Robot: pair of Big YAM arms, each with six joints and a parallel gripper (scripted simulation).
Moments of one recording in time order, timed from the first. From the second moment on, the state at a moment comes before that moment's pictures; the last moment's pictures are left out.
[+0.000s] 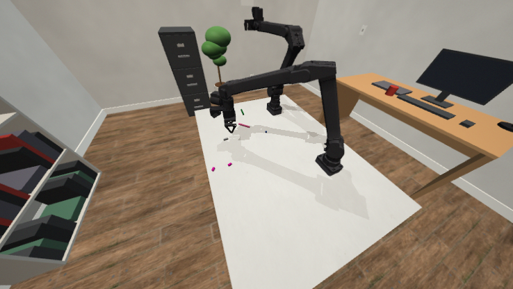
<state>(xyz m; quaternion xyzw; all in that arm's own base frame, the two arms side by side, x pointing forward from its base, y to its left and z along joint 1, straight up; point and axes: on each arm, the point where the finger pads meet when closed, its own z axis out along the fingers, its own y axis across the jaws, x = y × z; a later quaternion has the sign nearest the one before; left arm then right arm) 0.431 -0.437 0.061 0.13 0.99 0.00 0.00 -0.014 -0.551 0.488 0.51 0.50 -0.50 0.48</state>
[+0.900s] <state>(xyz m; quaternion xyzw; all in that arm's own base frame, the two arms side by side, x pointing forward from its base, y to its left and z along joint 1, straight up) 0.477 -0.429 0.049 -0.06 1.00 0.00 0.00 -0.014 -0.551 0.488 0.51 0.50 -0.50 0.48</state>
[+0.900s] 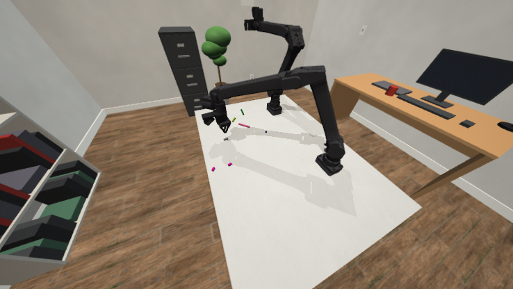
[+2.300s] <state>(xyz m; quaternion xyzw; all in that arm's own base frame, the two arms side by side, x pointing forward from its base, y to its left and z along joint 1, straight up) 0.478 -0.431 0.044 -0.06 1.00 0.00 0.00 -0.014 -0.551 0.488 0.51 0.50 -0.50 0.48</state>
